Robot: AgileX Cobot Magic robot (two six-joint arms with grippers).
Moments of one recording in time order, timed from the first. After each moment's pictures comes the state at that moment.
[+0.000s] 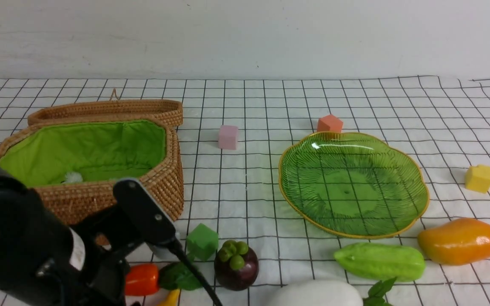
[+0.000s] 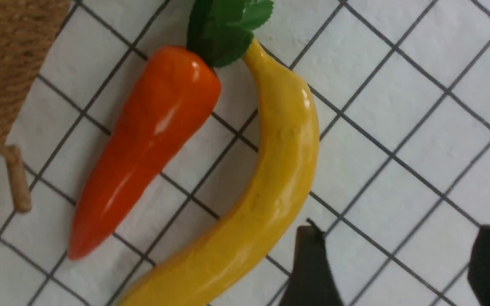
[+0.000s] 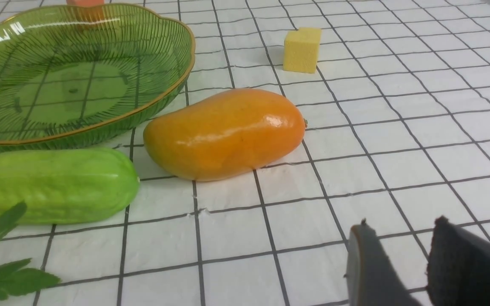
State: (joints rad) right arm -0.09 -0.01 0.01 -0.11 0.39 0.11; left arm -0.63 1.24 -0.81 -0.01 0.90 0.29
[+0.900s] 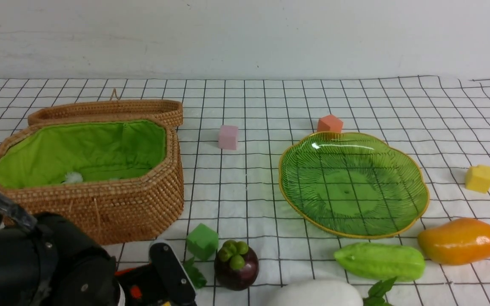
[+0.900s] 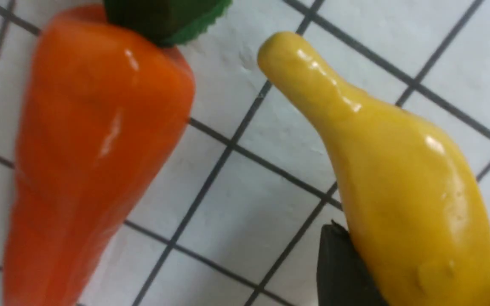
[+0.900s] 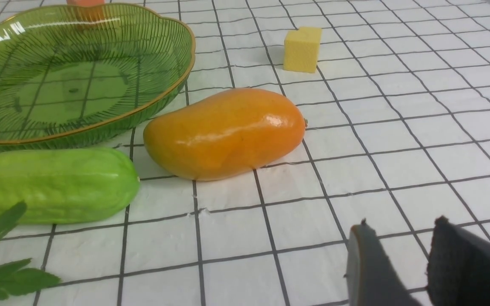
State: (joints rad) right arm -0.09 -0.01 0.01 -0.11 0.39 0.11; left arm -0.63 1.45 -0.70 0.05 0.74 0.36
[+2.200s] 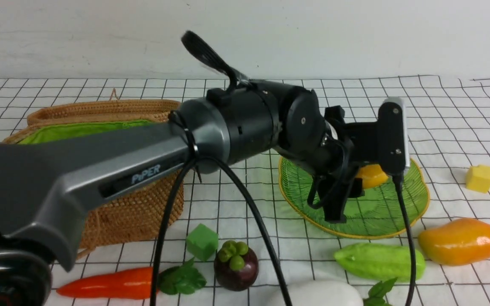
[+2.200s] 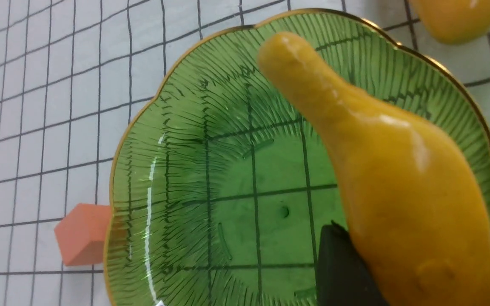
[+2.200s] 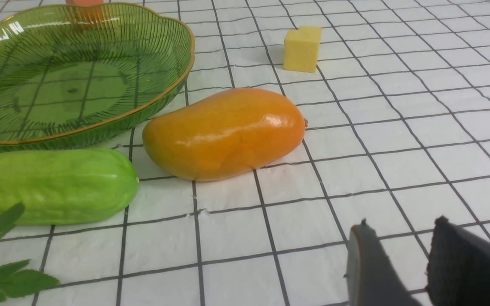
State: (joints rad) right arm -0.09 -0.01 0.01 -0.11 0.39 0.11; left arm -0.77 2.08 -1.74 -0.27 0.50 1.16
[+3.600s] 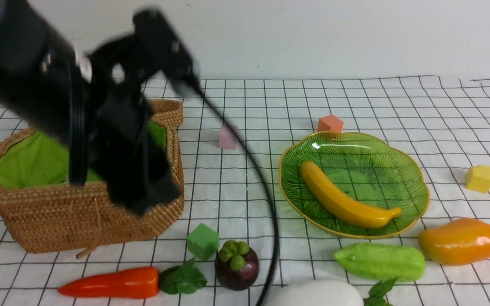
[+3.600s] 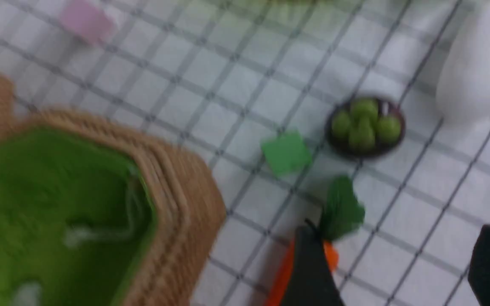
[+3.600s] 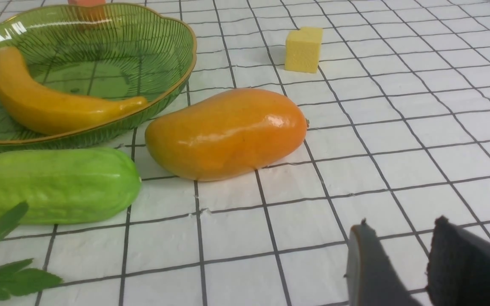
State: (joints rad) right arm -0.09 -0.01 0.01 -0.11 0.39 0.11; left arm -0.47 1.37 -1.24 -0.09 1.05 0.62
